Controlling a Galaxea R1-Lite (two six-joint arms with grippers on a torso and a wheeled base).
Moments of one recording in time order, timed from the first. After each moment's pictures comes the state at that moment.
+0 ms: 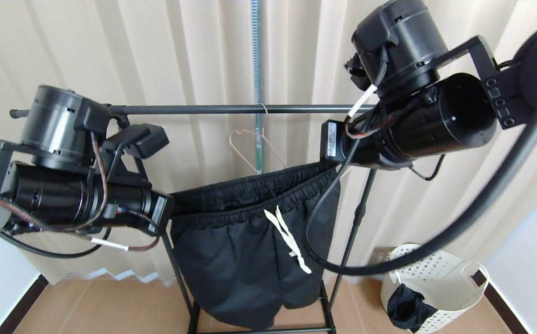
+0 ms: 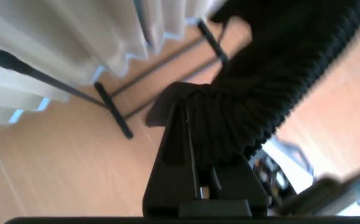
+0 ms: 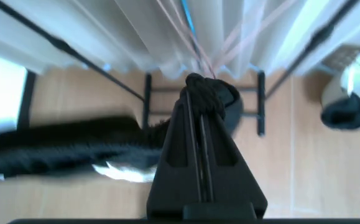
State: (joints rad) left arm -0.42 1.52 -1.06 0.24 -0.07 0.08; right arm 0.76 1.90 -1.90 0.70 -0.42 0.63
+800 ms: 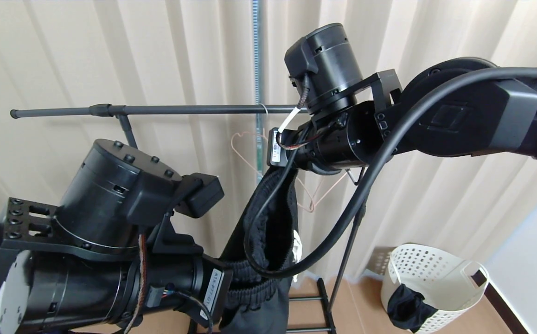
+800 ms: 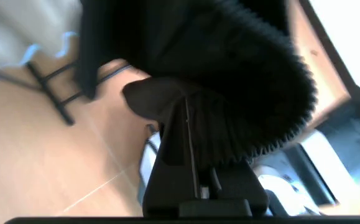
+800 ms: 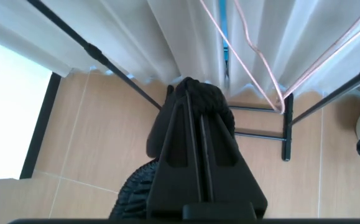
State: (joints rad) left arm -0.82 1.49 -0.97 0.24 0.06 -0.28; right arm 0.83 2.06 -1.99 0.56 -0.42 0.61
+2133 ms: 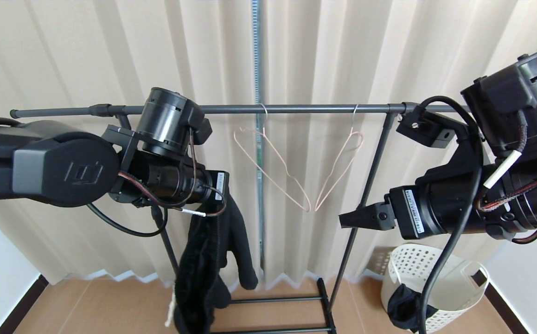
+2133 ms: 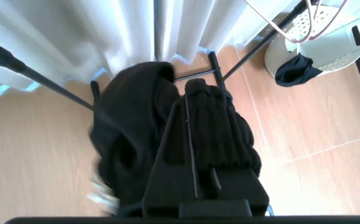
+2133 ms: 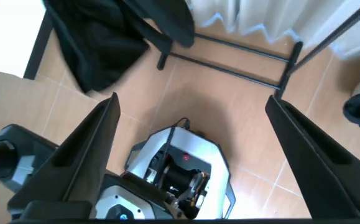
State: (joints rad) left arm -0.54 1.80 -1.33 0.21 0.17 -0.23; right arm 0.69 1.54 -1.30 0.54 -0.05 0.42
